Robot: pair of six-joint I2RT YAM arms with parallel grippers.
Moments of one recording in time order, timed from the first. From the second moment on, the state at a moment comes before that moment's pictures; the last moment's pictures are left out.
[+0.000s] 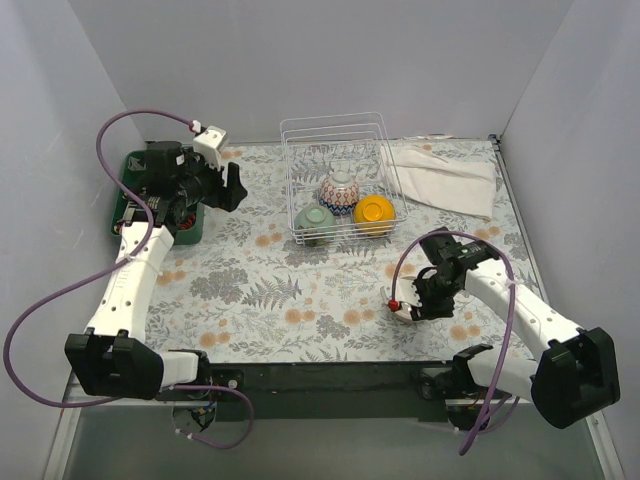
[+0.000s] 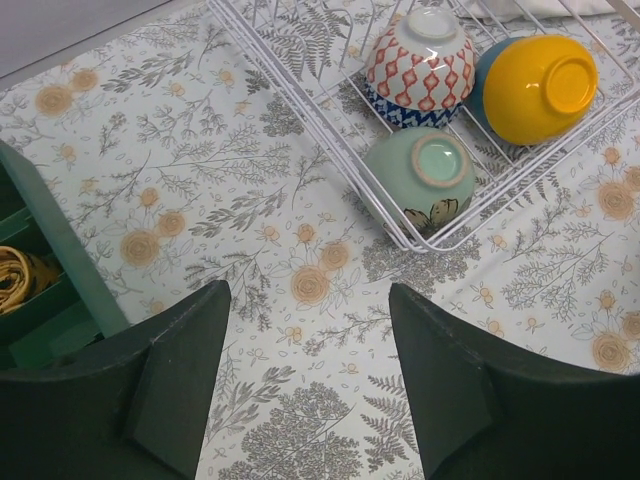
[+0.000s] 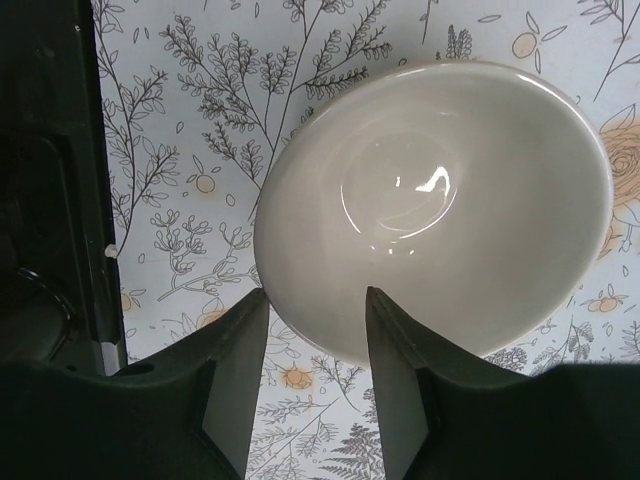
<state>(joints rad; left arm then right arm) -0.10 1.27 1.30 -0.53 0.43 0.17 0.43 1.14 0.78 -1.13 -0.32 -1.37</state>
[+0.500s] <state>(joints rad) -0.05 1.27 1.31 -0.53 0.51 0.15 0.57 1.12 0.74 -1.07 -0.33 -1.23</state>
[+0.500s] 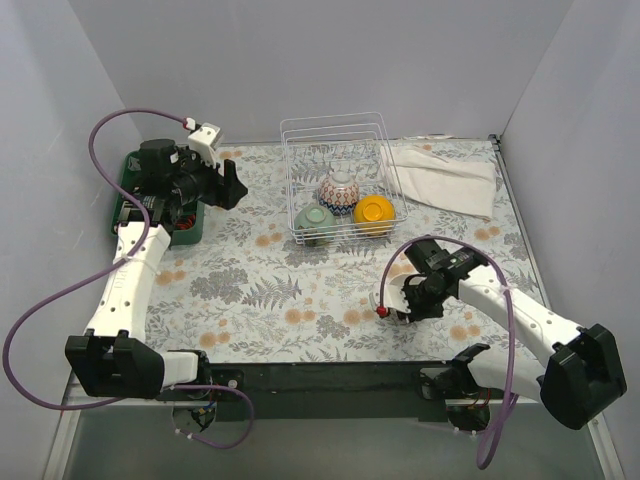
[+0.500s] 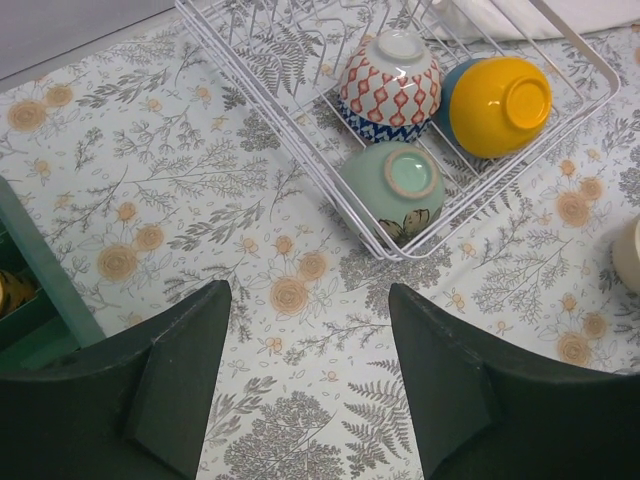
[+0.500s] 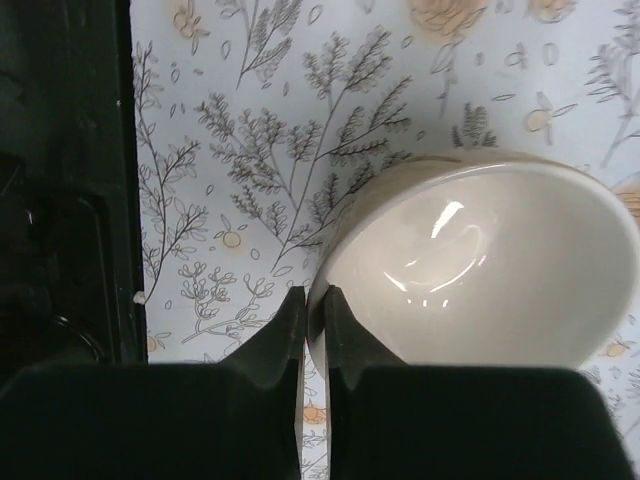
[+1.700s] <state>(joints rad) -0.23 1.33 1.31 -0.50 0.67 0.18 0.64 1.38 1.42 -1.28 -0.50 -0.86</state>
